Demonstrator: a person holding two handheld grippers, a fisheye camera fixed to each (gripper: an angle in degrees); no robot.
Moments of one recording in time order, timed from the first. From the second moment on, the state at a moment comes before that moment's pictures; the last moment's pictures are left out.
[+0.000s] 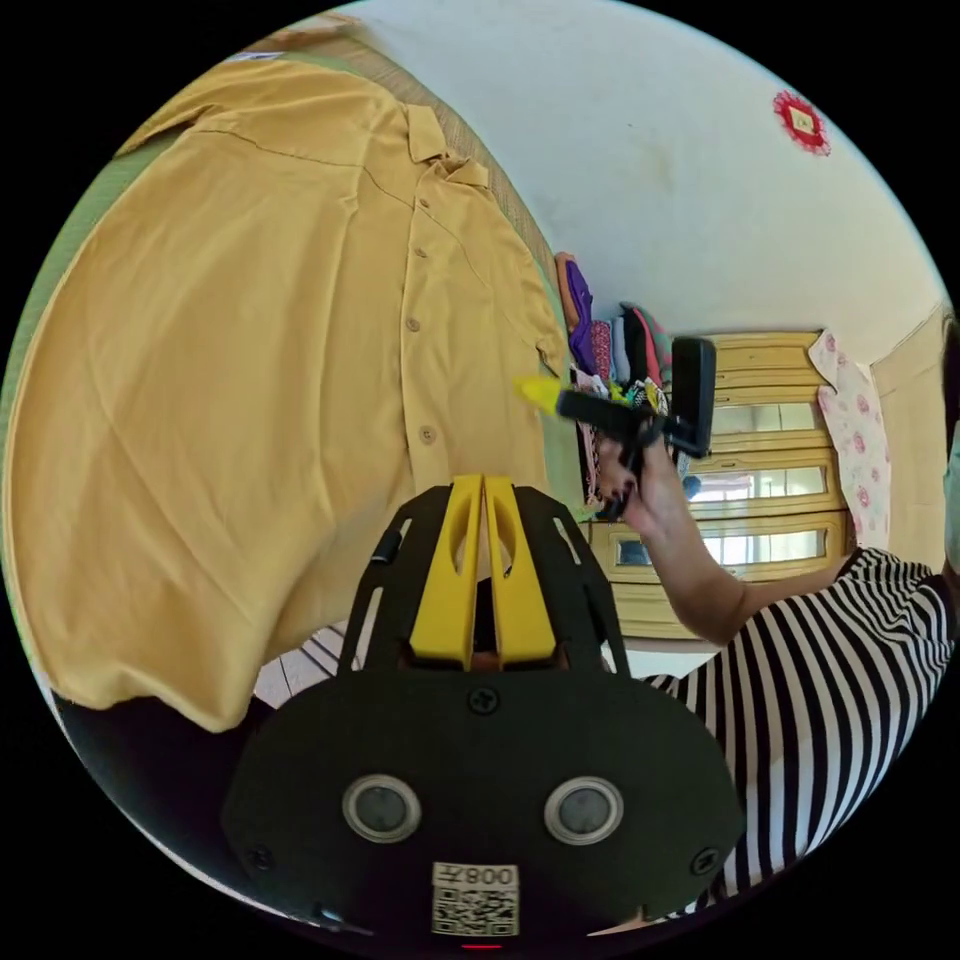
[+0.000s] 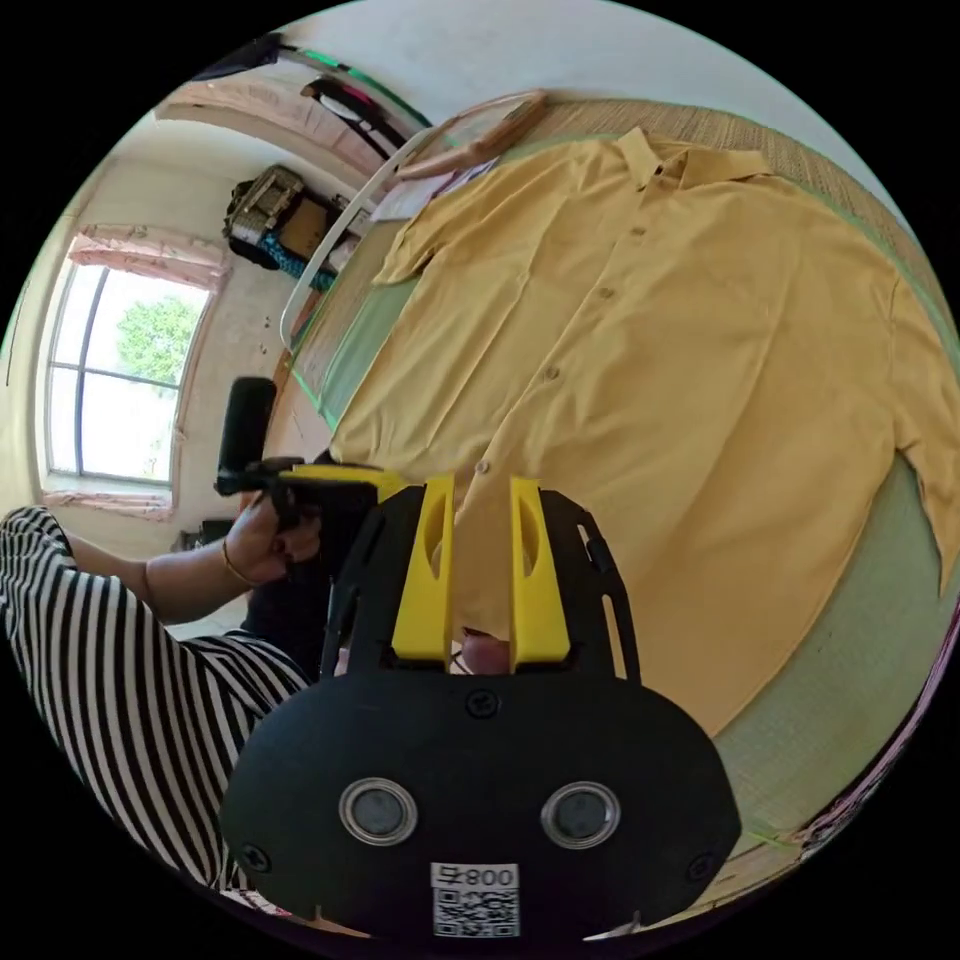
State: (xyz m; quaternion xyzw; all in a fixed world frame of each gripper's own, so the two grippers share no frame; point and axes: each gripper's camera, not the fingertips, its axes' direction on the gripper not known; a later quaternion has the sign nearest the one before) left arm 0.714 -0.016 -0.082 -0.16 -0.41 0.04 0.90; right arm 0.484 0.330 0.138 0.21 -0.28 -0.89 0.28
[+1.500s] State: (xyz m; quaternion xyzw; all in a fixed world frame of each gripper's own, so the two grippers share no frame) left arm 0.678 0.039 -0.130 -0.21 -0.32 0.05 0.92; right arm 0.370 0.244 0.259 -0.03 -0.37 -0.86 0.34
